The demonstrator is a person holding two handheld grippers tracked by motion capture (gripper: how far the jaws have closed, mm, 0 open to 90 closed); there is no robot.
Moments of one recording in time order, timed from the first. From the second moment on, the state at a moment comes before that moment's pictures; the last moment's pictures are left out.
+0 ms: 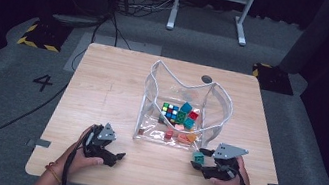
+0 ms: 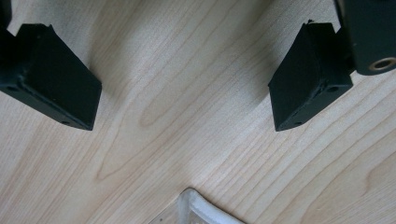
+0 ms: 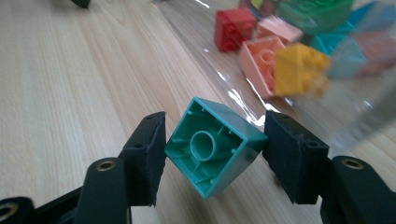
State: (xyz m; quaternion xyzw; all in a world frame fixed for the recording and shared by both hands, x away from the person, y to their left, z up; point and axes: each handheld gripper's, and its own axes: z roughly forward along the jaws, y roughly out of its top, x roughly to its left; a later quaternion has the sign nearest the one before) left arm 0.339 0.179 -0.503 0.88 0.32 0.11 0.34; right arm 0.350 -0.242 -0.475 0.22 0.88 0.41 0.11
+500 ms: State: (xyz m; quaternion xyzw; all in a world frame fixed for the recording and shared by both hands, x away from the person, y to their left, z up) left arm 0.339 0.179 -0.503 0.87 0.32 0.11 0.34; right arm 0.365 -0.308 -0.457 0.30 0.84 0.43 0.17
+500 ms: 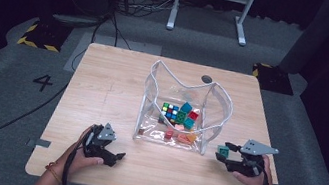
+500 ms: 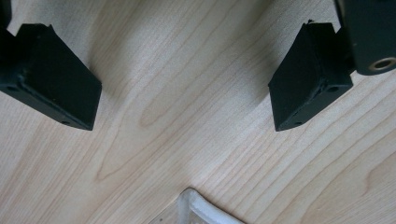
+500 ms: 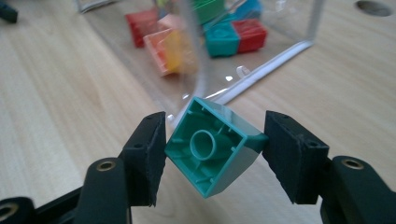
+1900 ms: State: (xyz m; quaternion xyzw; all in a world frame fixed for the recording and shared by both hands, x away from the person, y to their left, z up) left arm 0.340 0.179 -0.503 0.87 0.32 0.11 0.34; right arm 0.454 -0.221 -0.304 0.17 0.85 0.47 0.16
